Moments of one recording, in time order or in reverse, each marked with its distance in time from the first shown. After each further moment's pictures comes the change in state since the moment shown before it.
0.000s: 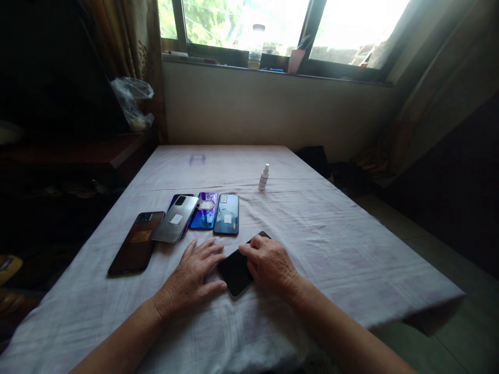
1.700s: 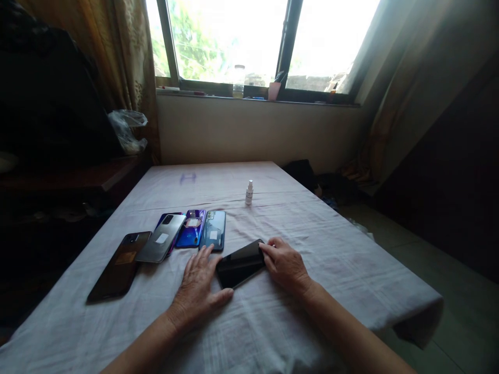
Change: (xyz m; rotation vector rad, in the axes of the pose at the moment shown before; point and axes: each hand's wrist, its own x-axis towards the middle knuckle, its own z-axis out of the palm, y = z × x) left_hand 0.035 0.020 0.042 0.136 0.227 -0.147; right_hand -0.022 0.083 0.009 0.257 0.233 0.260
